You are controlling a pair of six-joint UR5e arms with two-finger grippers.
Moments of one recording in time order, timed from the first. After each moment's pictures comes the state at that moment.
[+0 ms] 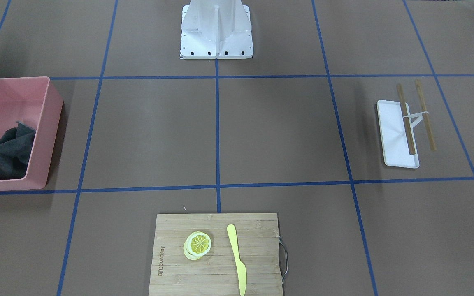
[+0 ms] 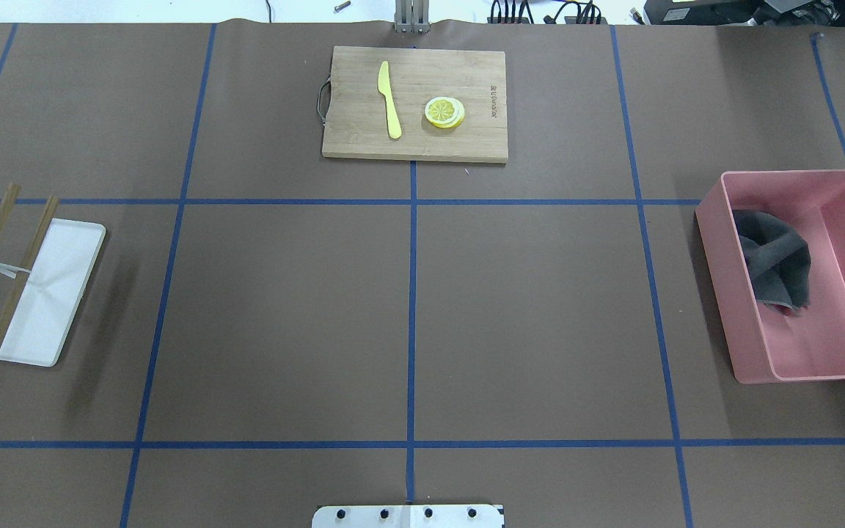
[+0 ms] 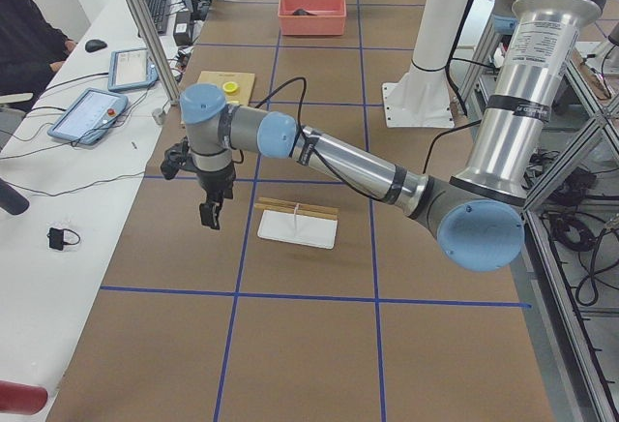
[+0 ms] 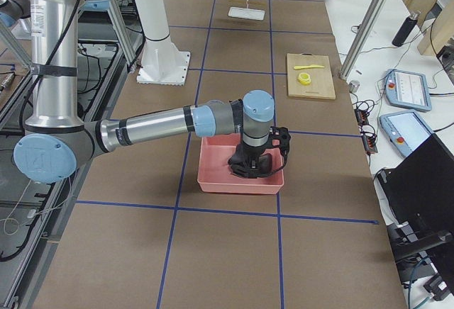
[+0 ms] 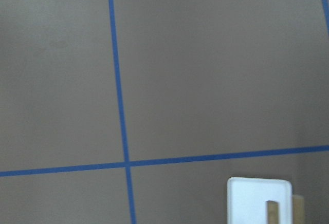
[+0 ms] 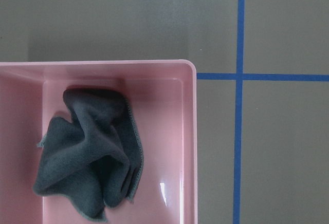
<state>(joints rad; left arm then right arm) -1.51 -1.78 -1.68 -1.39 -2.23 0.03 1.47 -1.64 1.86 -1.64 2.36 0.16</state>
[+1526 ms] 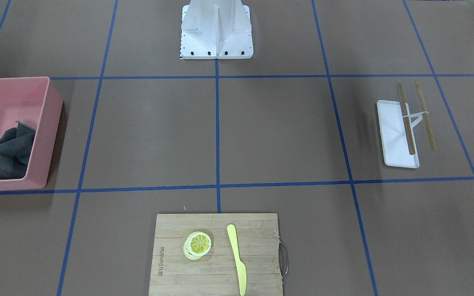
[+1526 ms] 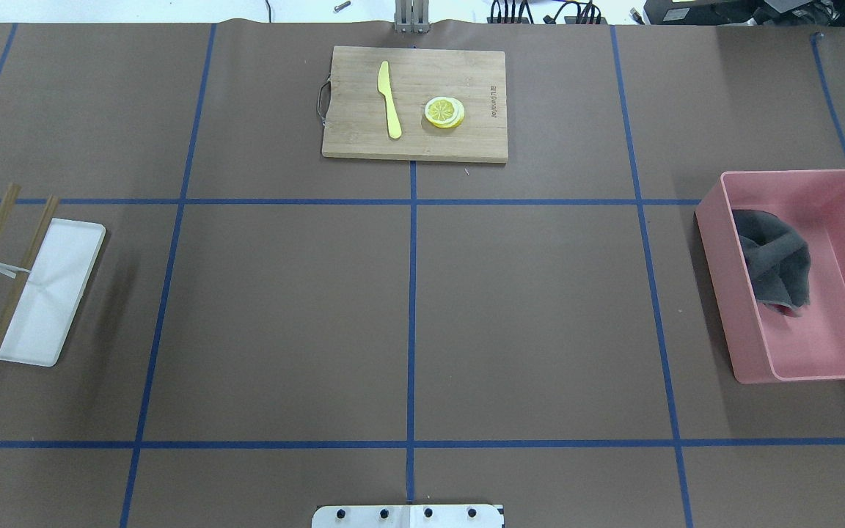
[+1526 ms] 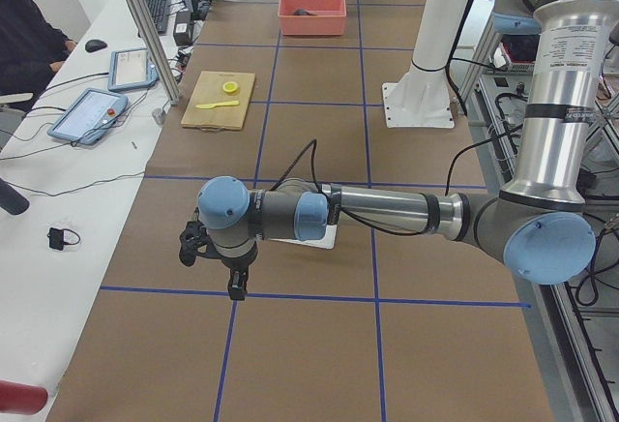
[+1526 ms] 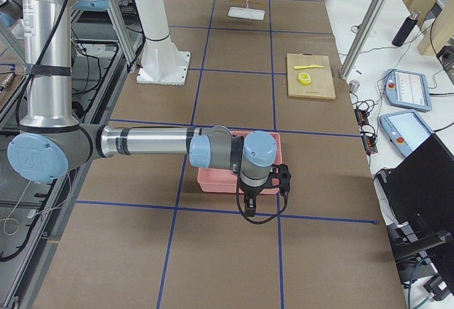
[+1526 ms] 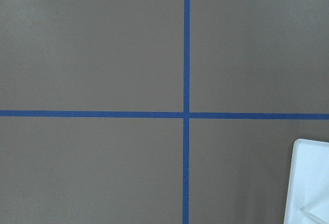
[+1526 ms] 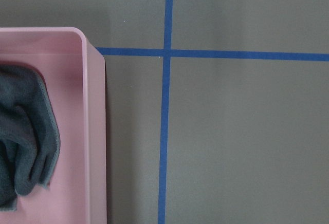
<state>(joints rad) -1.64 -1.66 -1.56 -1.51 -2.40 0.02 1.59 -1.62 1.68 -1.65 2.35 -0.05</state>
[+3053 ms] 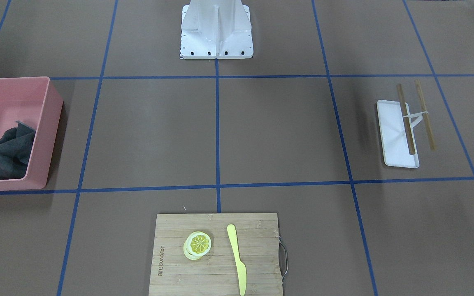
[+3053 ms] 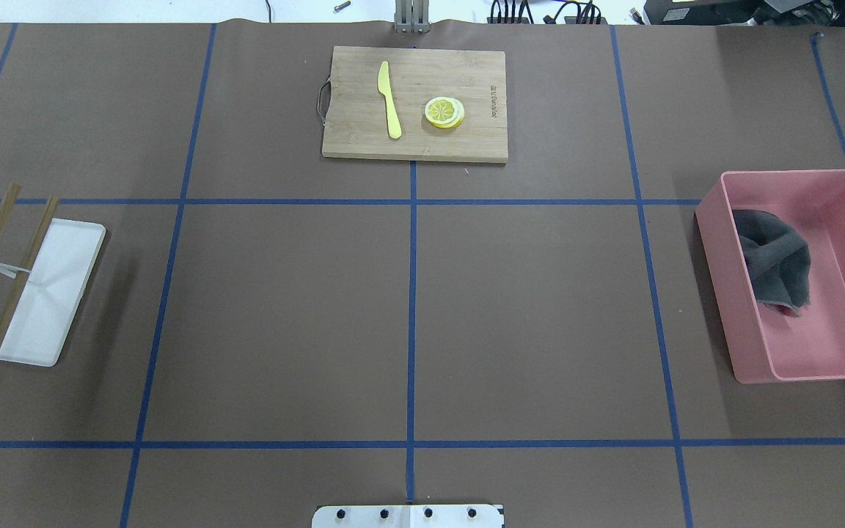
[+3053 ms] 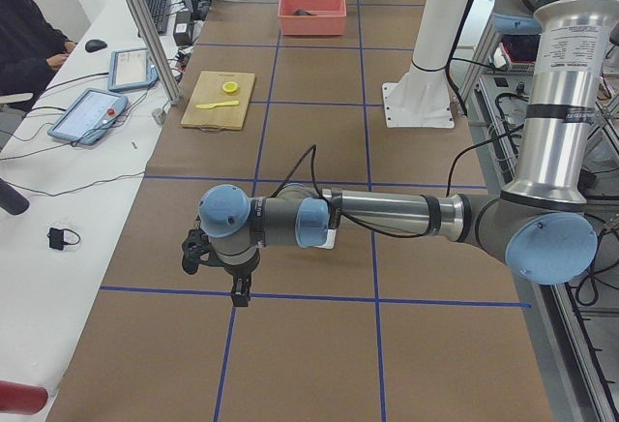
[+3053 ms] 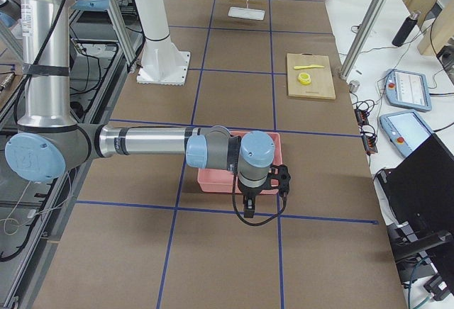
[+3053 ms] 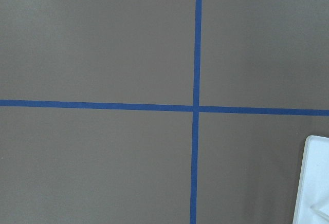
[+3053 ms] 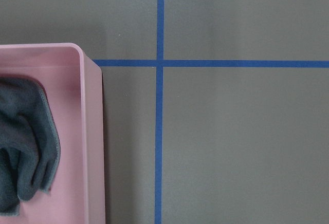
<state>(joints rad) -1.64 -1.65 -1.55 -1.51 -2.40 0.02 1.60 -1.63 1.69 -1.65 2.35 -0.04</state>
